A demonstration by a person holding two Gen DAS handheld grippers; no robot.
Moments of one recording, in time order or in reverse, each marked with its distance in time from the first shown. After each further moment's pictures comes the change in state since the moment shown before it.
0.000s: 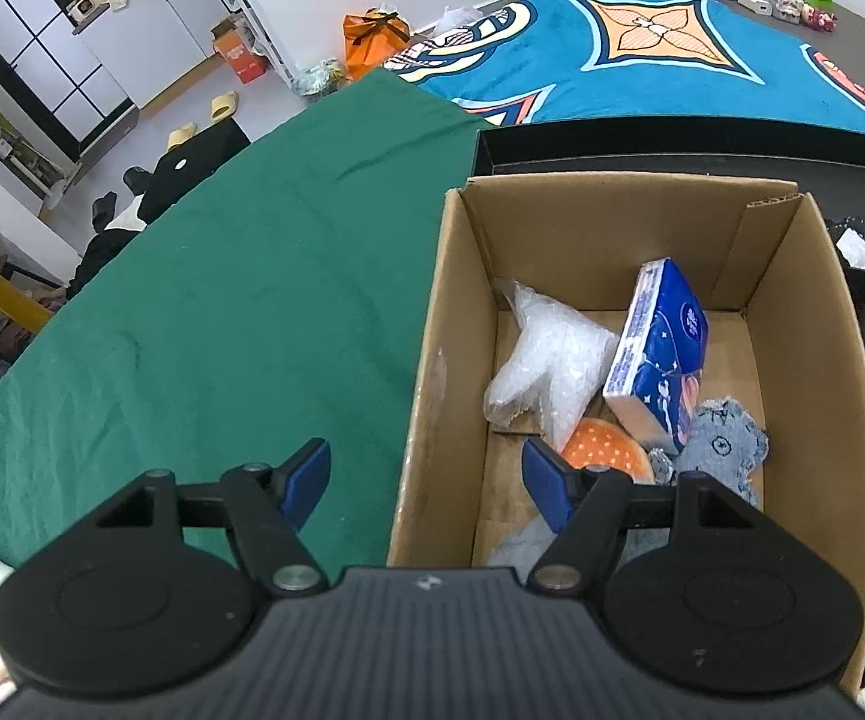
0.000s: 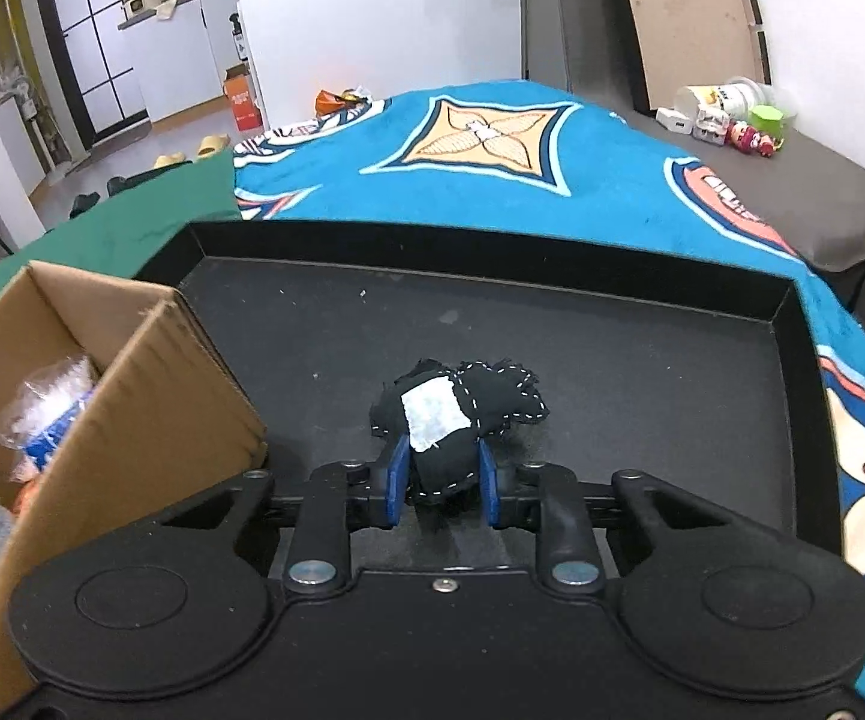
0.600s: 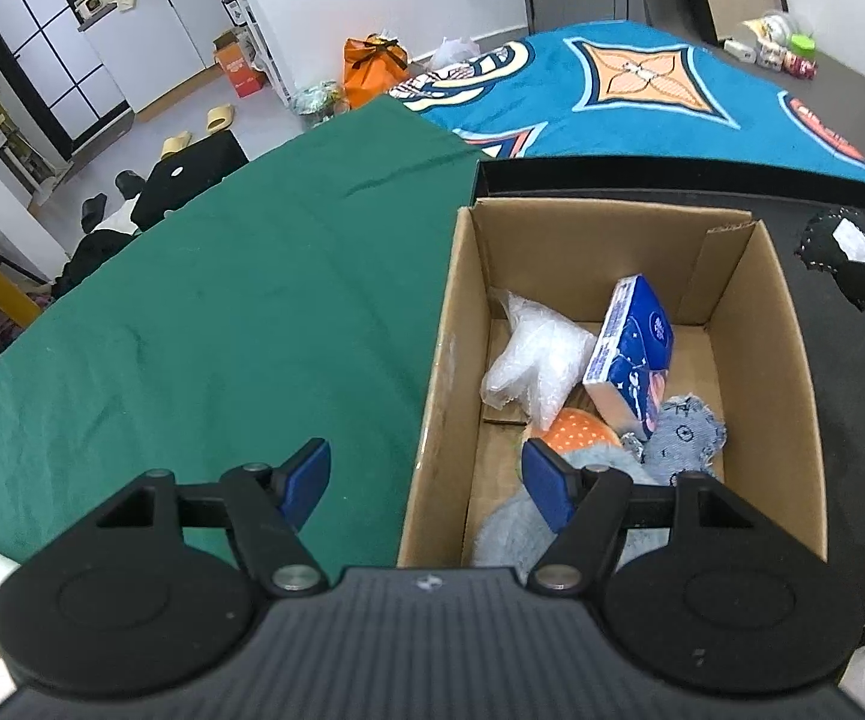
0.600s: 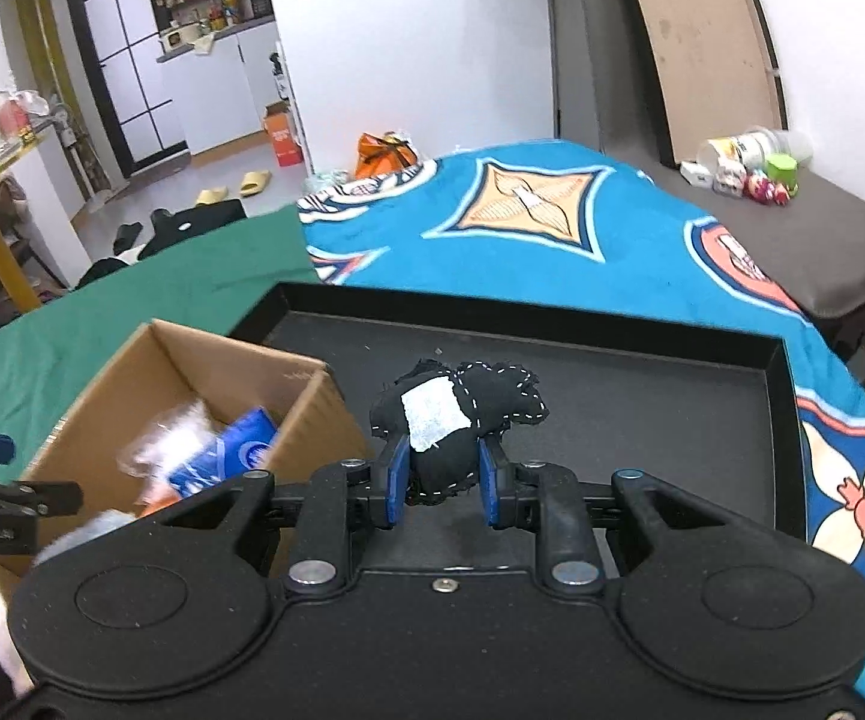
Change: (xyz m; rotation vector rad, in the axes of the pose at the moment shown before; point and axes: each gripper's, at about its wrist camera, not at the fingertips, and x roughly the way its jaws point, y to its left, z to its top) left arm -0.026 0.017 -0.015 -0.058 -0.064 -0.067; right arm -0.062 0.023 0.019 -0.009 -0.063 0.072
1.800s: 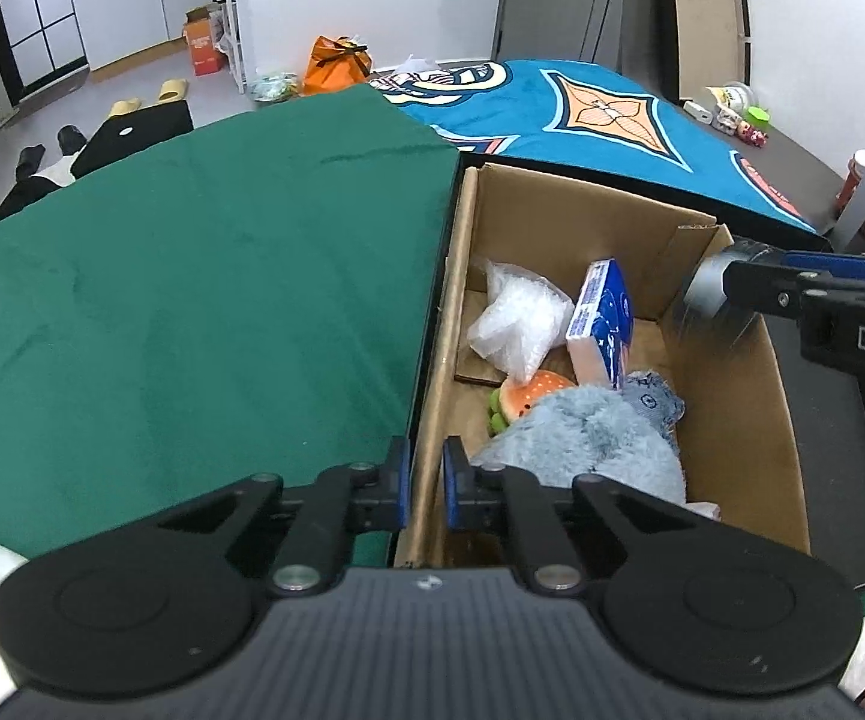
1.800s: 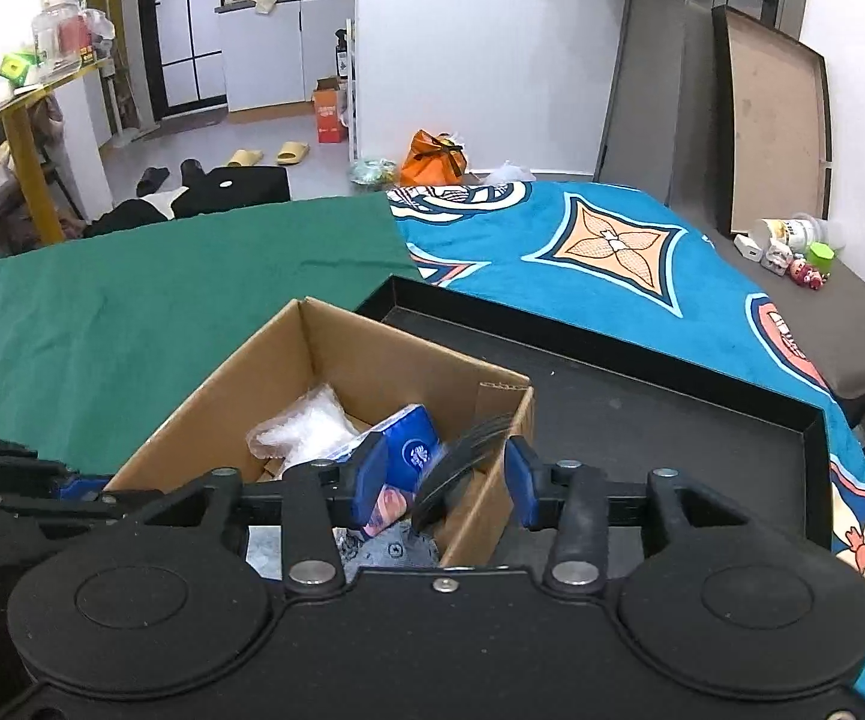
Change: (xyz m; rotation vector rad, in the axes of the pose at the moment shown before) left arm 0.008 0.044 -0.043 -0.126 -0.059 -0.237; right arm -0.017 0.108 -0.001 -0.177 0.005 -0.060
